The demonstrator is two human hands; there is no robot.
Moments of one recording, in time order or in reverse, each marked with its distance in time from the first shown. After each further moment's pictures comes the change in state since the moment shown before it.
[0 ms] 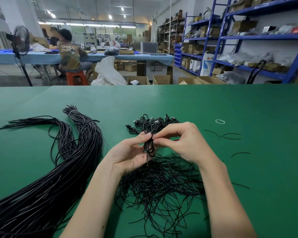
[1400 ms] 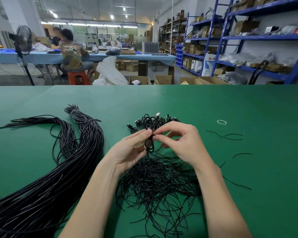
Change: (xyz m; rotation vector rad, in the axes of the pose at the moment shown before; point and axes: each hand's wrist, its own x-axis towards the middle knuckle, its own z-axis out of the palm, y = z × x) left_hand -0.004 0.001 -0.002 0.327 0.202 0.203; right_hand -0.002 0.006 0.013 0.124 0.121 -0.002
